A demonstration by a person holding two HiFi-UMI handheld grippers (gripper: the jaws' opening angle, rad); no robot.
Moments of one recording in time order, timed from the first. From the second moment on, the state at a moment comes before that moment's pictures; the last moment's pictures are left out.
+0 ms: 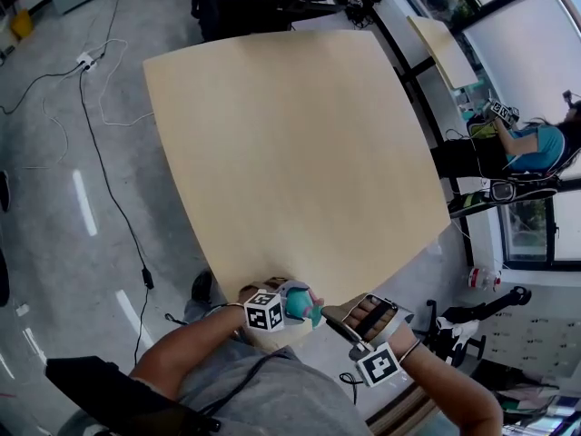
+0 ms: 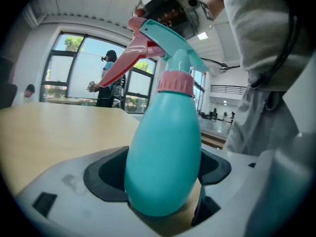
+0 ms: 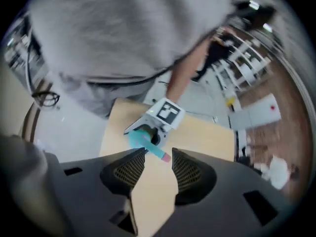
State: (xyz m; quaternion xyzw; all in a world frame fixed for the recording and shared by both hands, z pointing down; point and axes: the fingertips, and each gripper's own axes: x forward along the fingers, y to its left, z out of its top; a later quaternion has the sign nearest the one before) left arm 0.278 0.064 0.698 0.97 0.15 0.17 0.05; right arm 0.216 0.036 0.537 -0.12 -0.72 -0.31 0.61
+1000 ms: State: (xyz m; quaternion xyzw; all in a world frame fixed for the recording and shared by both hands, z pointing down) left arm 0.273 0.069 0.699 0.98 0.15 0.16 0.03; right arm 0.210 0.047 0.603 -0.13 -0.67 -0.17 0.71
